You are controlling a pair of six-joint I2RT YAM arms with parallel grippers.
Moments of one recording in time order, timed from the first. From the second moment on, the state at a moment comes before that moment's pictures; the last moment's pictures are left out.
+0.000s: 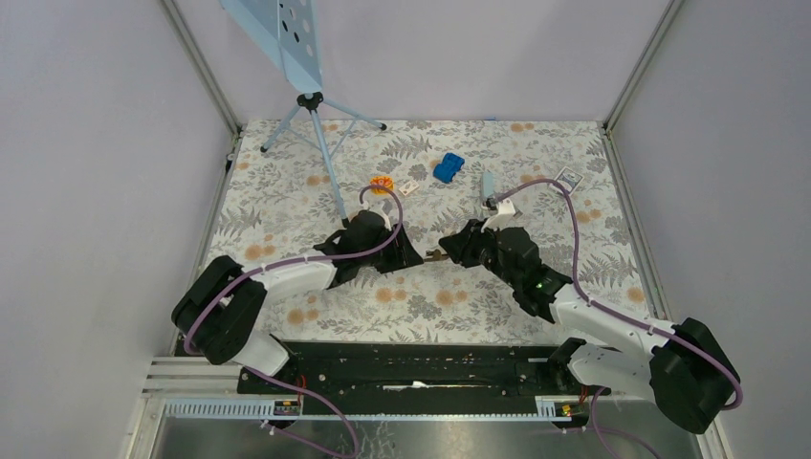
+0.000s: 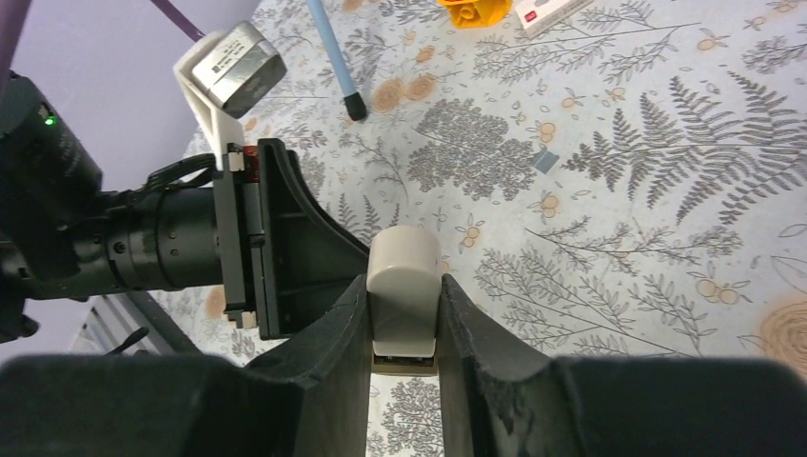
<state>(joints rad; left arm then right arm) -0.69 1.48 0.69 0.12 0.20 -0.87 0.72 1.08 0.48 0.35 0.03 0.62</state>
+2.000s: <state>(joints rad) -0.53 0.98 0.71 -0.14 -0.17 -0.36 0.71 0.95 0.50 0.22 -0.71 -0.36</state>
